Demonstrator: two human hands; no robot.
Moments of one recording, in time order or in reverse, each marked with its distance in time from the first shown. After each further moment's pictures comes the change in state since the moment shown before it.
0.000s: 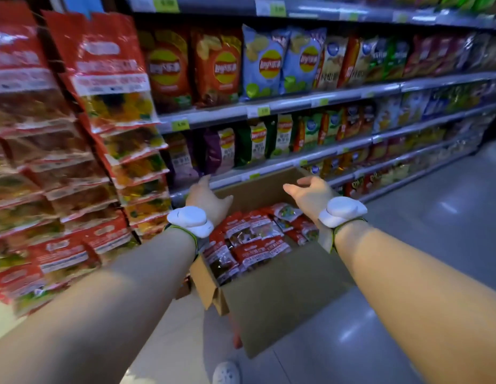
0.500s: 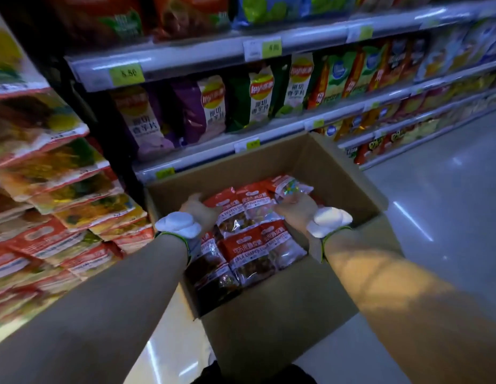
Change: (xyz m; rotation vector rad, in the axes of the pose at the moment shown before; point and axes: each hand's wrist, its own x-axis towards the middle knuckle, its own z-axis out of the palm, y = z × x) left_hand 0.117 -0.058 0.125 -0.077 -0.262 -0.437; right_hand 0.164 0.076 0.089 -0.332 -0.333 0.170
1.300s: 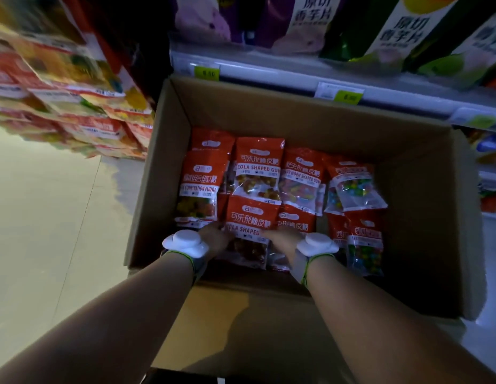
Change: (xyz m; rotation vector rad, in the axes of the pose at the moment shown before) left_hand 0.011 -0.094 0.160 -0.083 -0.242 -0.504; right_hand 0.147 0.115 0.133 -0.074 -0.787 0.192
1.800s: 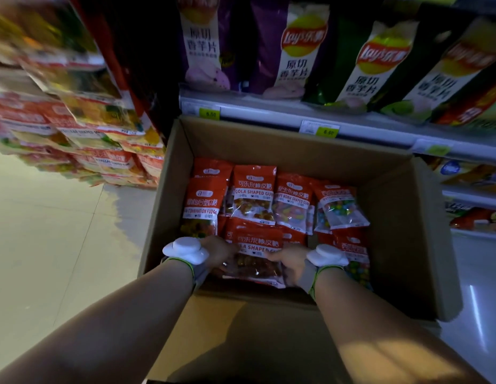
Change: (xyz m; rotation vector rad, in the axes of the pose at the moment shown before) left_hand -0.035 0.027 -0.015 -0.316 -0.055 -0.165; right_hand -0.051 -0.010 -0.016 0.232 -0.106 0.115
